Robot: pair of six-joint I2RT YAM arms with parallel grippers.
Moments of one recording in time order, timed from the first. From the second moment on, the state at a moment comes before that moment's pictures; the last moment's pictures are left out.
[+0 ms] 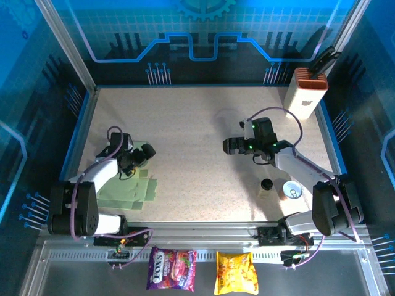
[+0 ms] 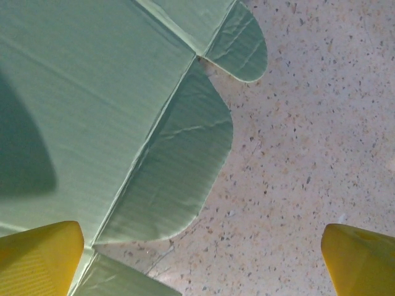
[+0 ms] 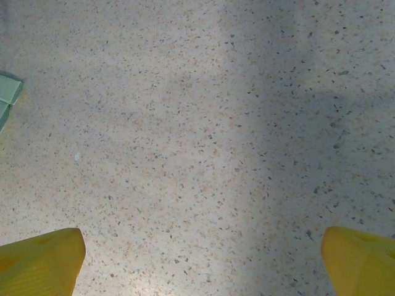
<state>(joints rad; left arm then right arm) 0.04 1.38 0.65 -0.32 0.26 -0.68 0.33 1.39 0.85 -0.26 -0.26 0.27</state>
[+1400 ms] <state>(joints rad) -0.63 1.78 1.11 -0.24 0.44 -0.80 0.34 1.44 1.06 -0.54 -0.09 0.29</state>
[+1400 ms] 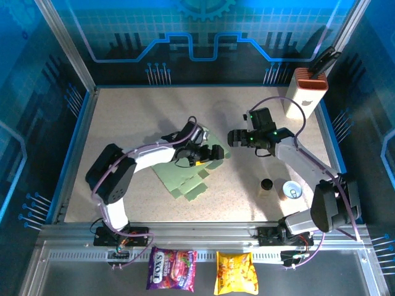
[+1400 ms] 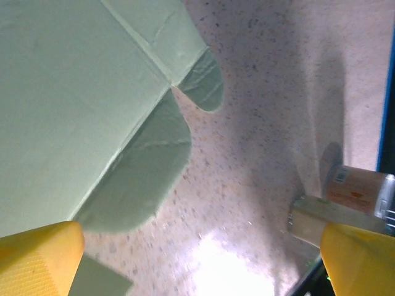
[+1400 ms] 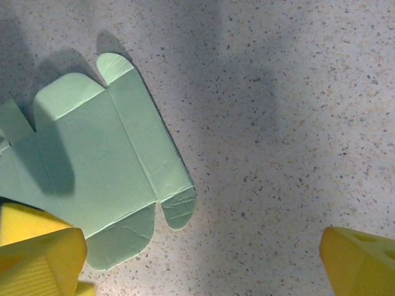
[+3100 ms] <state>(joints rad) -0.42 1.39 0.62 -0.25 0.27 -0.95 0.47 2.02 1.37 -0.67 -0.55 0.16</state>
